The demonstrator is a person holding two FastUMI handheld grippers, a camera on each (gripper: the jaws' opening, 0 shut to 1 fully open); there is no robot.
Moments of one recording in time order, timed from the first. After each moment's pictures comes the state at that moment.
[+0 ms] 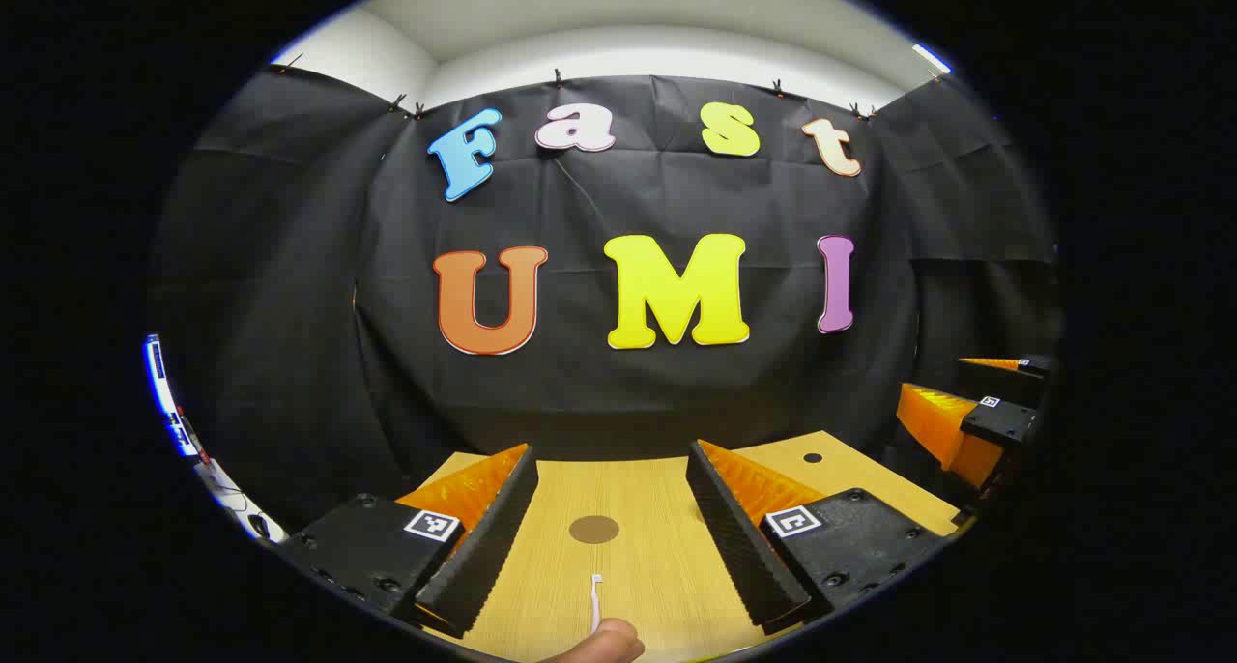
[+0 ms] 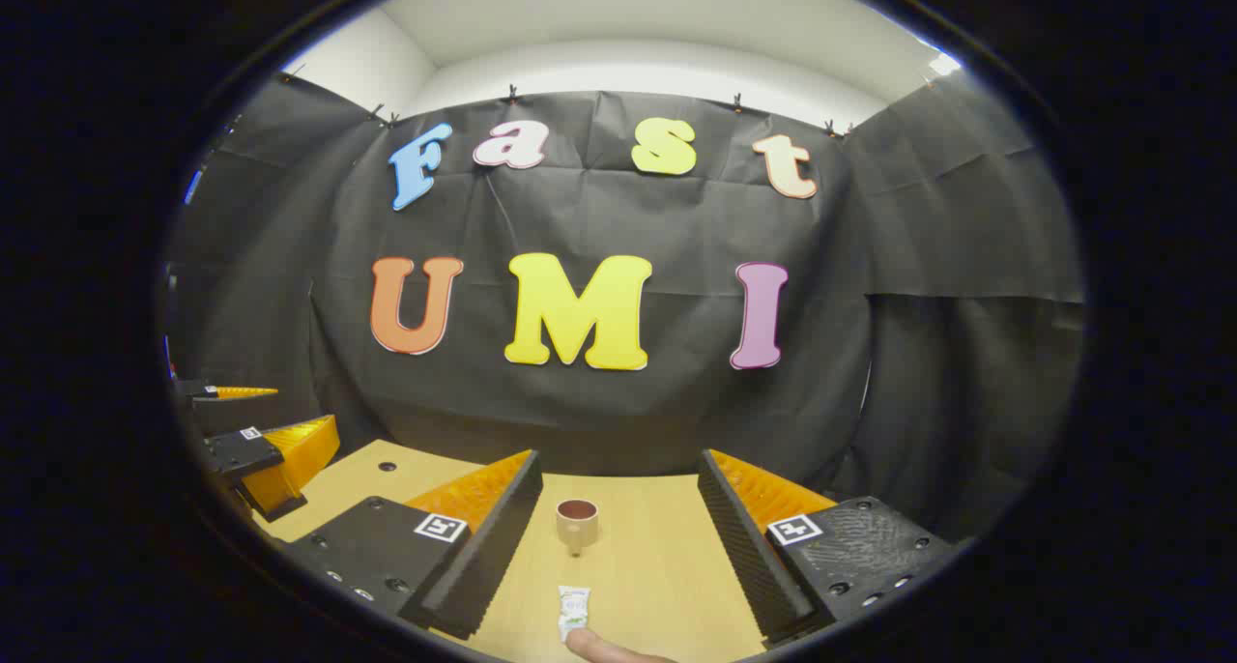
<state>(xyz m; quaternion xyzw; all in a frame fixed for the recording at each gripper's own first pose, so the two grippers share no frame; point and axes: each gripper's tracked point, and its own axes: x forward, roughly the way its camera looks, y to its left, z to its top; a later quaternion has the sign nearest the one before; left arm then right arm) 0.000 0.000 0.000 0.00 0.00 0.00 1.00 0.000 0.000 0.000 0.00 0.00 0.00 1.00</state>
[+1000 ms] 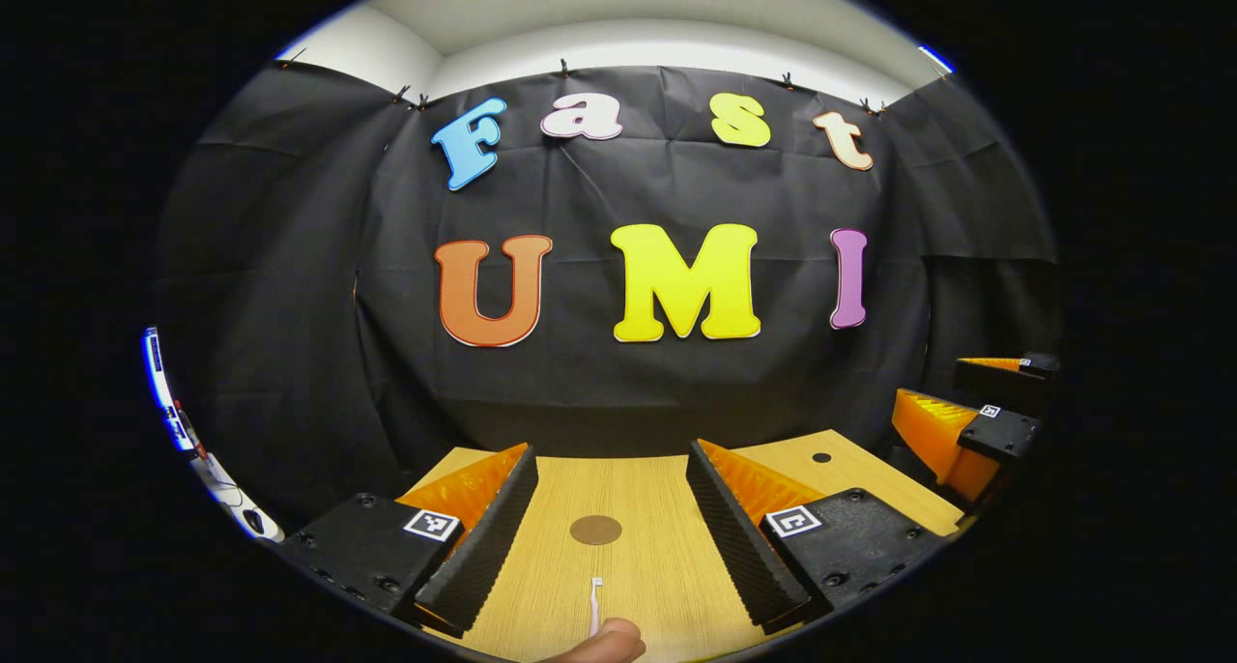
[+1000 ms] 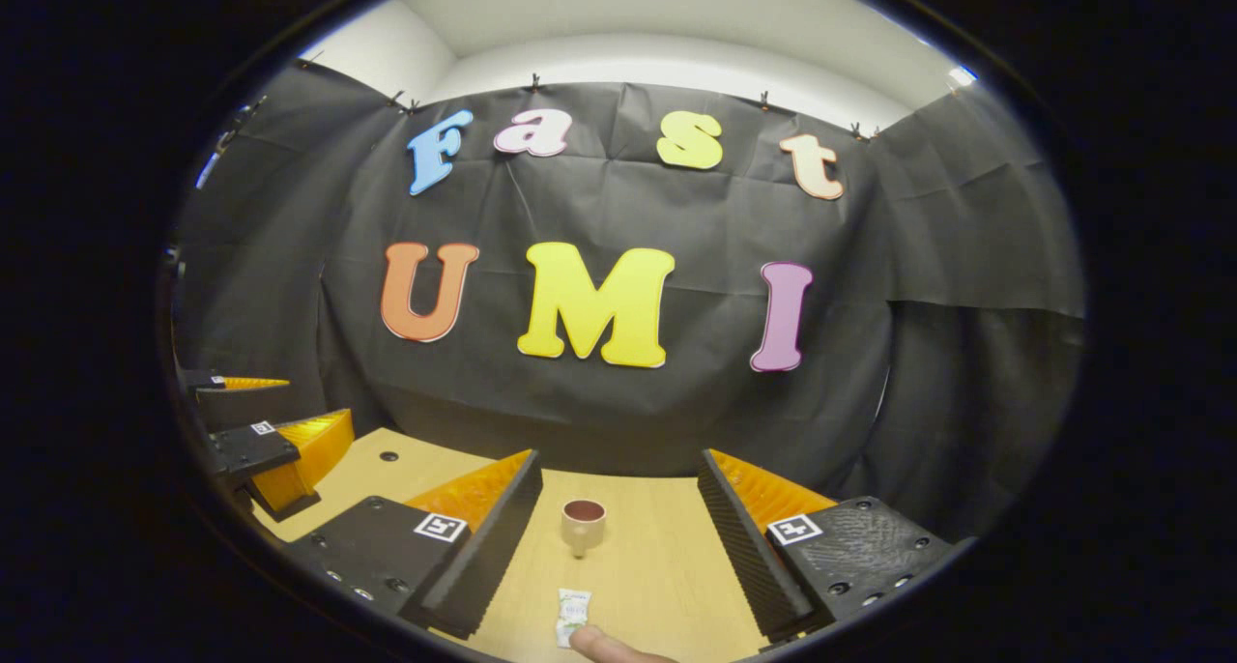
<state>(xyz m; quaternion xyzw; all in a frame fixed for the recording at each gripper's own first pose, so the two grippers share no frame) 0.020 0.001 -0.008 0.00 0.00 0.01 1.00 0.036 0.015 -0.015 -0.02 0.00 0.02 1.00</state>
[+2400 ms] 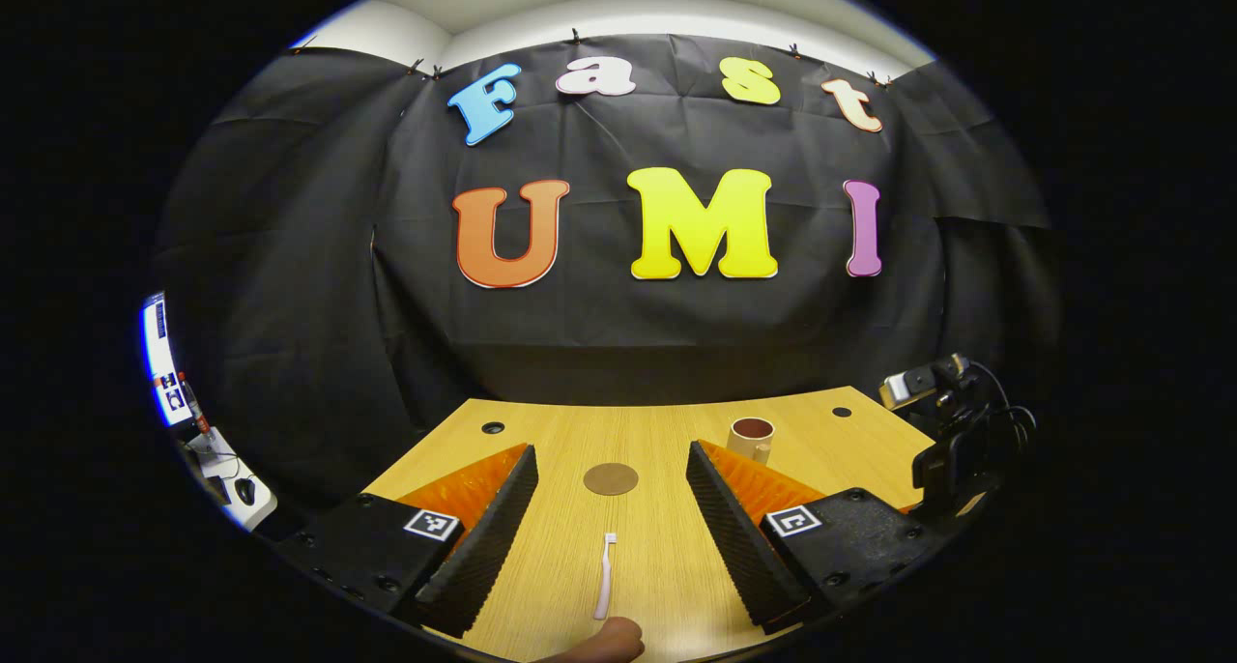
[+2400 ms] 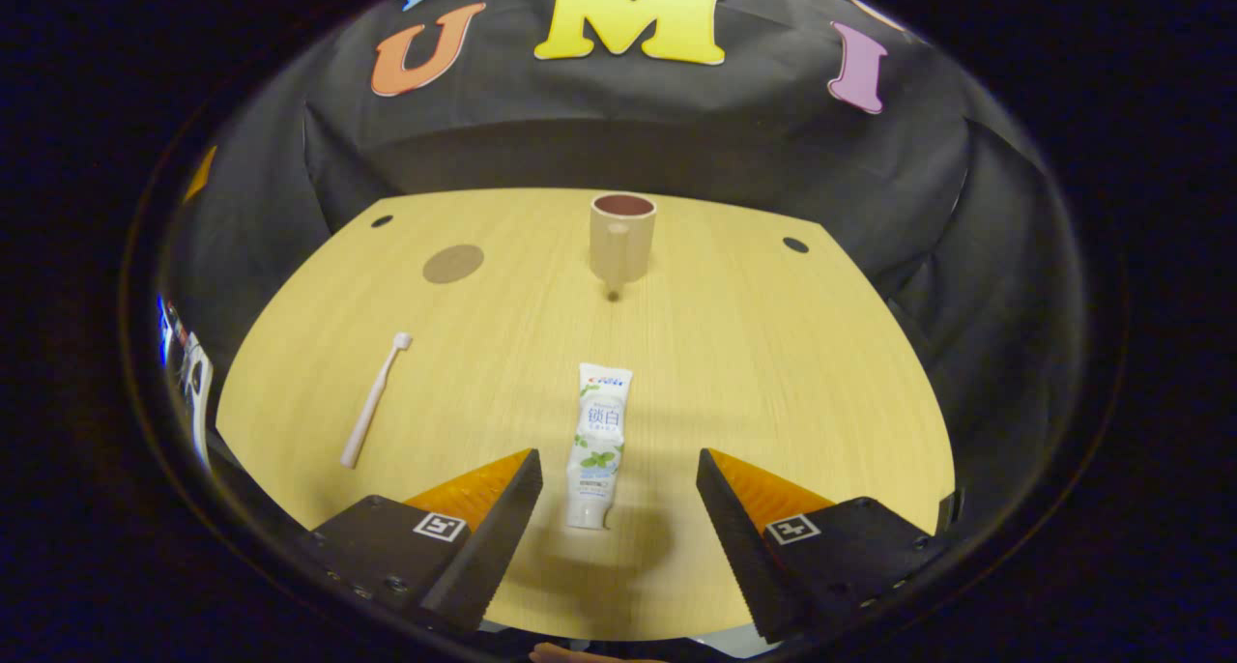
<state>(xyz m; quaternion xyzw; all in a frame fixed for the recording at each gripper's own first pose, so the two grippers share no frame) 0.012 0.008 -0.107 0.00 0.07 0.03 1.00 0.066 0.028 -0.348 -0.05 0.40 0.05 0.91</state>
